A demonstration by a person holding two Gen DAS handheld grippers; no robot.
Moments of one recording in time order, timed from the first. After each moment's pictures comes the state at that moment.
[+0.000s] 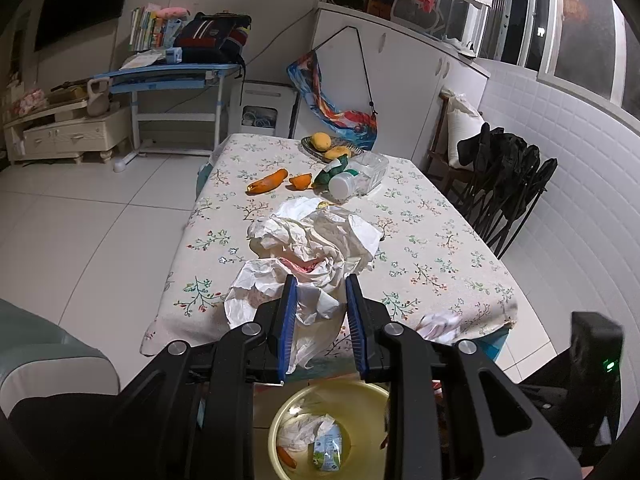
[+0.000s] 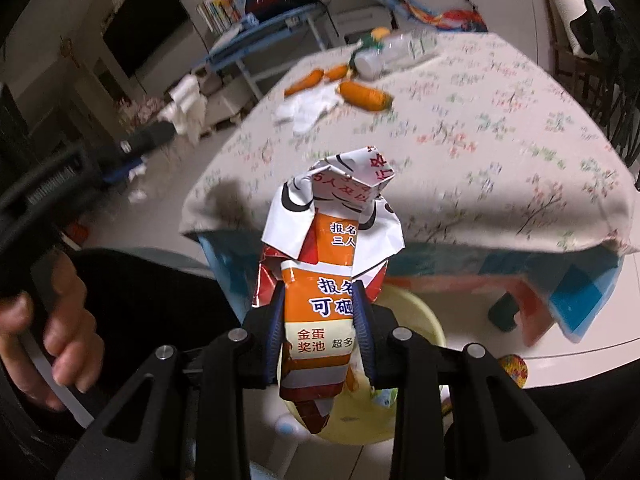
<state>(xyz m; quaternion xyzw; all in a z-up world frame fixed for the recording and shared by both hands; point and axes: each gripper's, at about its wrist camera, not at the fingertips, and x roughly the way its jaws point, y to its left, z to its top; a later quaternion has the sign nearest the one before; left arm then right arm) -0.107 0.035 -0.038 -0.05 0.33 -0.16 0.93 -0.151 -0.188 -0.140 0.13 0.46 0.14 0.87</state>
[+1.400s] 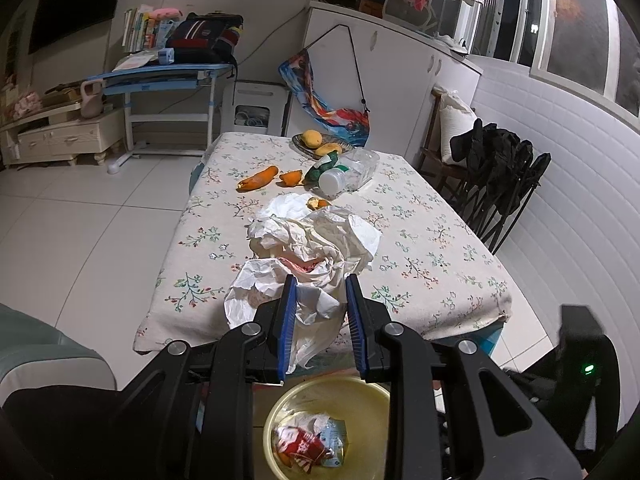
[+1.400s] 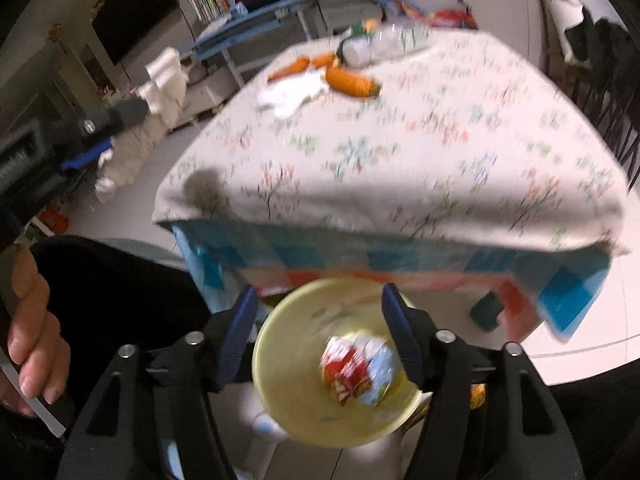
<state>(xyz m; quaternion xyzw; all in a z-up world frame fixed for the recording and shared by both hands) -0.105 0.023 -0.037 -0.05 0.33 -0.17 0.93 -0.151 -0.182 -0.138 0.10 0.44 0.10 0.89</state>
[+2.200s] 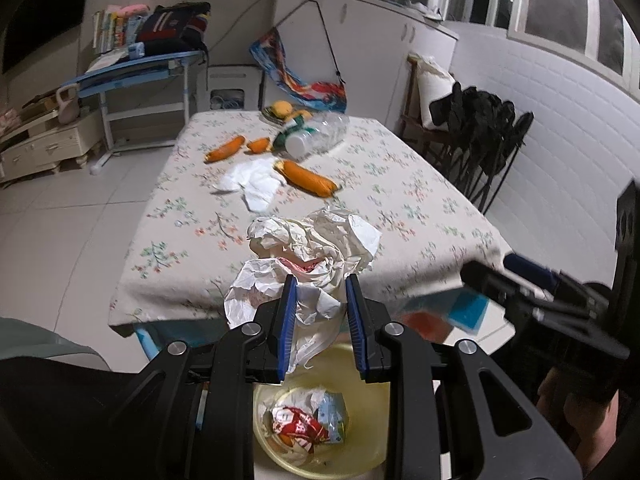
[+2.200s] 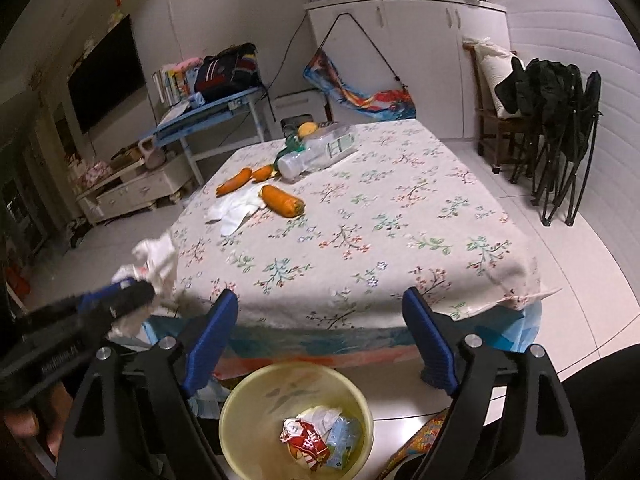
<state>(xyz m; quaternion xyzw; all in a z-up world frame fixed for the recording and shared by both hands) -0.121 -0.006 -0.063 0.00 0.36 -0.21 0.91 -0.164 -0.227 -0.095 0.12 0.32 -0.01 0.94</state>
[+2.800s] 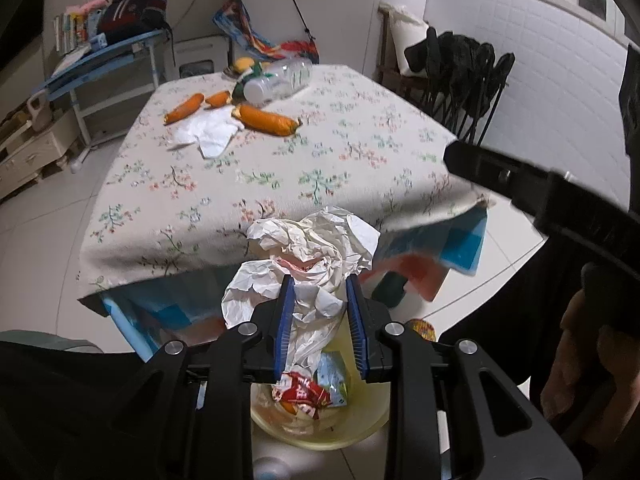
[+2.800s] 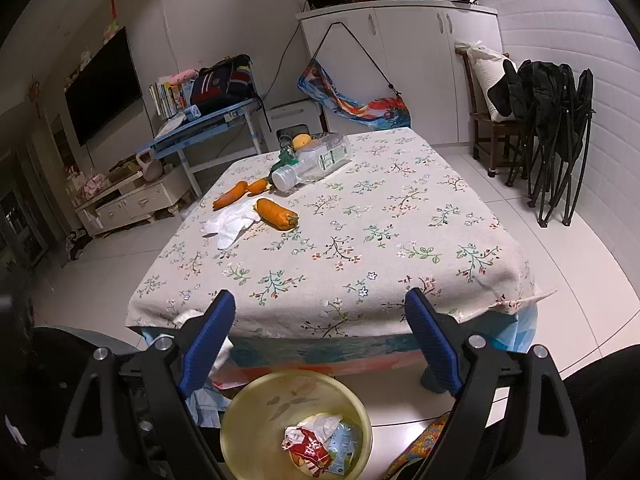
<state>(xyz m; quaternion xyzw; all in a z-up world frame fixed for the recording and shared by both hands) -0.138 -0.037 -0.099 0.06 0.41 -0.24 0.88 -0.171 -0.234 -0.091 0.13 0.30 -0.01 0.94</state>
